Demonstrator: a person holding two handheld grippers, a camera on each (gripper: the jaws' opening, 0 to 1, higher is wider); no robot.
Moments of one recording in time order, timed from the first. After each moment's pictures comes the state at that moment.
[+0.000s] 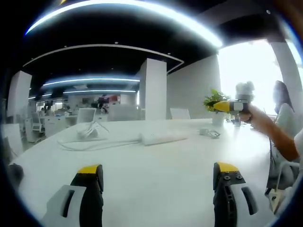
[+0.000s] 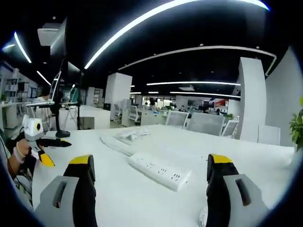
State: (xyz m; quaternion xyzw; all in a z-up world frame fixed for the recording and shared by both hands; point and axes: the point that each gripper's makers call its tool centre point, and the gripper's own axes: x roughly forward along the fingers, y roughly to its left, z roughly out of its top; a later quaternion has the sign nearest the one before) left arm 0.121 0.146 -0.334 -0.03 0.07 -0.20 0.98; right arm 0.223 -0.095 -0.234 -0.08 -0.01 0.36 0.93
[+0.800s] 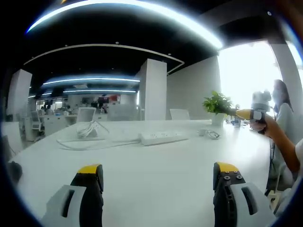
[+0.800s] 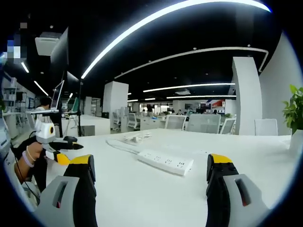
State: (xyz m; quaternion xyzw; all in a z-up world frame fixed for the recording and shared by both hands) left arm 0.121 0.144 -0.336 -0.04 0.07 -0.20 0.98; right arm 0.174 -0.120 -0.246 -0.03 -0.03 0.35 0.94
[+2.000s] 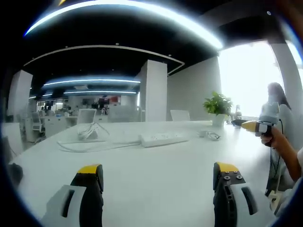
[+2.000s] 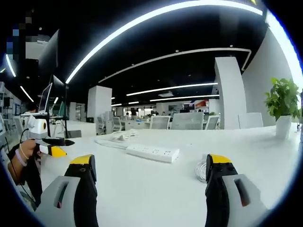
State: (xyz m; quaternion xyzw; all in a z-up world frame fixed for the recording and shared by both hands) left arm 0.121 0.143 -0.332 -0.04 0.06 -0.20 0.98; right arm 0.155 -0.150 -0.276 -0.01 -0.04 0.28 0.96
